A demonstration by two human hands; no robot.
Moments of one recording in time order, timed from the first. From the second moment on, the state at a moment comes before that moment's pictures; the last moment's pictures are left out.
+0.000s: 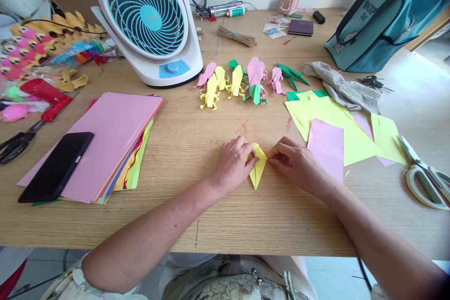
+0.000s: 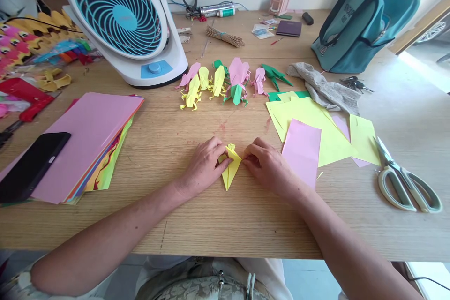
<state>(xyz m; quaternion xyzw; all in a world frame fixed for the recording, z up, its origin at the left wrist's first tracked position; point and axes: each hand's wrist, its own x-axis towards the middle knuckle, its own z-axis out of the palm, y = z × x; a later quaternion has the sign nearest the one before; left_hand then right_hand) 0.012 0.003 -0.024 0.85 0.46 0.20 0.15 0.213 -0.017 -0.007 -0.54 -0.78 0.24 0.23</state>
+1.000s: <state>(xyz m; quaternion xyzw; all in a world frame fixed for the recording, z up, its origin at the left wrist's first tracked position) 0.008 -0.002 -0.023 0.87 0.41 0.23 0.16 0.206 -0.024 -0.012 -0.55 -0.78 0.20 0.22</state>
